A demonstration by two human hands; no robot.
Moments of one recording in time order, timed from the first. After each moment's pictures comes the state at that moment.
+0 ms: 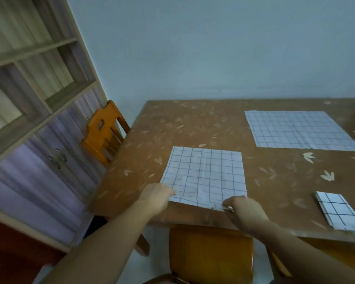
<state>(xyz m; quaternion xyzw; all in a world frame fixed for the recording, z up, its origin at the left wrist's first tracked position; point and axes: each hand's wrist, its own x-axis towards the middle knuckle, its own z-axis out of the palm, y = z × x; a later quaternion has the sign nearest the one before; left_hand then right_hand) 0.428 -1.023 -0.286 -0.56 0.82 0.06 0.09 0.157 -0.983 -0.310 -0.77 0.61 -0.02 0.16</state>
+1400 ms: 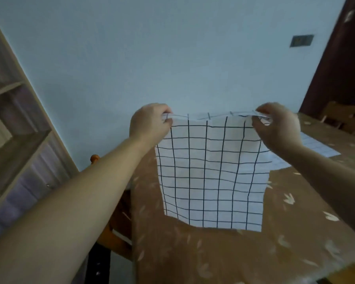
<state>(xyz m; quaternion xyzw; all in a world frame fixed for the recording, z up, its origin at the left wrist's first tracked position) 0.607 -1.328 -0.064 -0.40 0.83 0.00 -0.40 0.327 -1.199 -0.087 -0.53 0.70 -0.44 -0.20</state>
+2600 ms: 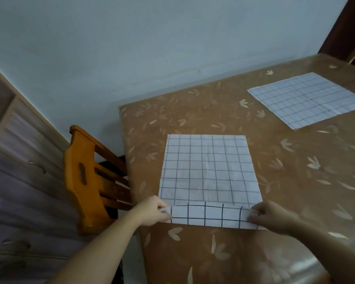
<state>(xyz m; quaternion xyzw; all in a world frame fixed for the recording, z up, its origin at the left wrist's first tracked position) 0.681 -1.334 -0.369 -0.43 0.80 0.40 0.13 0.356 -1.150 -0.363 -0.48 0.78 -0.09 0.40</state>
